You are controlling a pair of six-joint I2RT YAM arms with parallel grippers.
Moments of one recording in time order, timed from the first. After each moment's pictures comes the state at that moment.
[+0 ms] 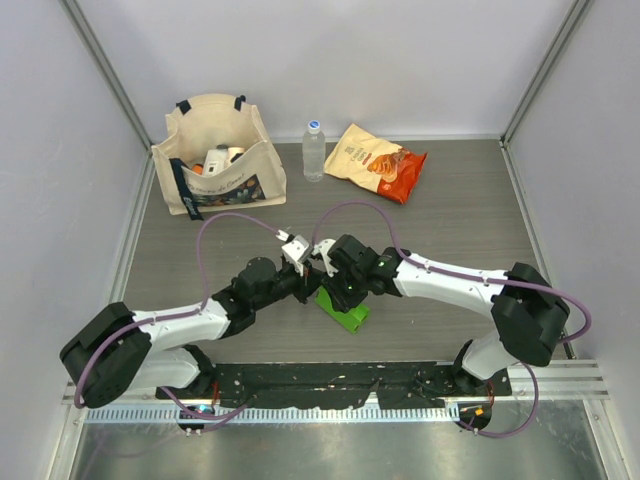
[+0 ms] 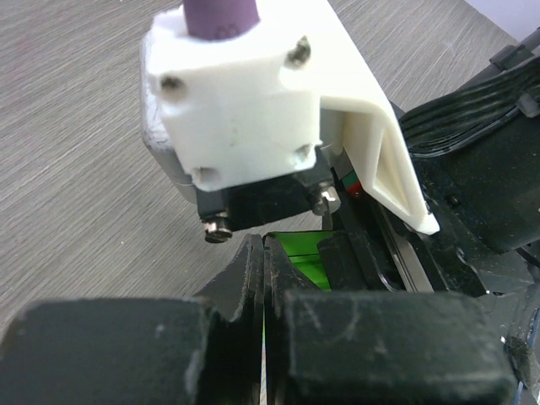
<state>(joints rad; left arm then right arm) -0.83 1.23 0.39 0.60 0.15 -0.23 0.93 1.51 0.96 -0.48 -0.11 0.17</state>
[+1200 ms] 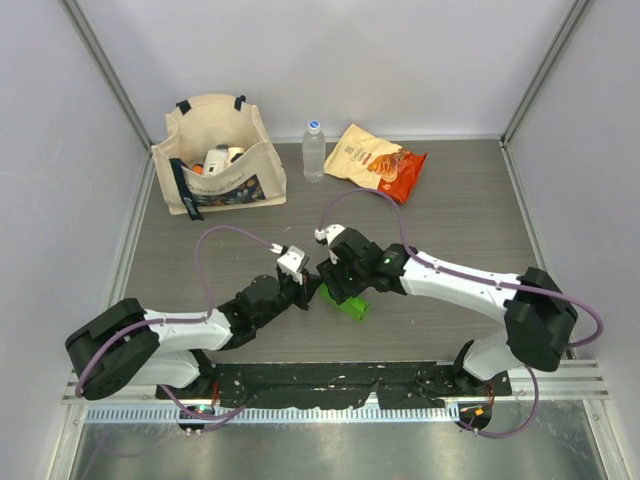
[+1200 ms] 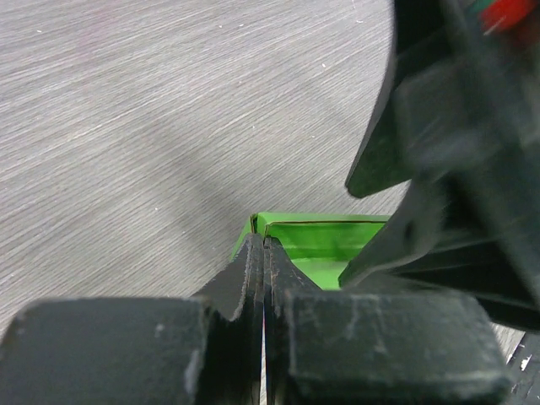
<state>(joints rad) -0.95 1.26 0.29 0.74 -0.16 -0.28 0.94 1.49 0.99 -0.47 0.04 0.24</state>
